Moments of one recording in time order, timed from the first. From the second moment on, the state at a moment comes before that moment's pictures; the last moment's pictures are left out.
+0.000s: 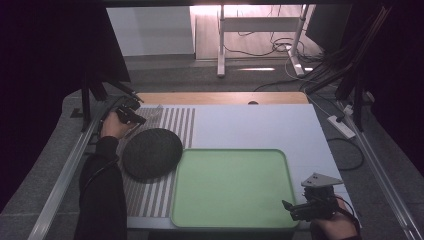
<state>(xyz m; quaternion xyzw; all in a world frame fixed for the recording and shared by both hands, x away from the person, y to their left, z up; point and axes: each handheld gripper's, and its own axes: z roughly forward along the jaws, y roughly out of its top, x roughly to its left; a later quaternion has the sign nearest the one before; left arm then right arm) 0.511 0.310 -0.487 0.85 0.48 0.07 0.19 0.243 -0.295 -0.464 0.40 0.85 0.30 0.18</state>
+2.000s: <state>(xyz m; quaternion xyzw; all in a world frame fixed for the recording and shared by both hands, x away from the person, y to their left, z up) 0.350 0.206 -0.481 0.86 0.44 0.01 0.24 0.242 -0.293 -0.464 0.39 0.85 0.29 0.19</state>
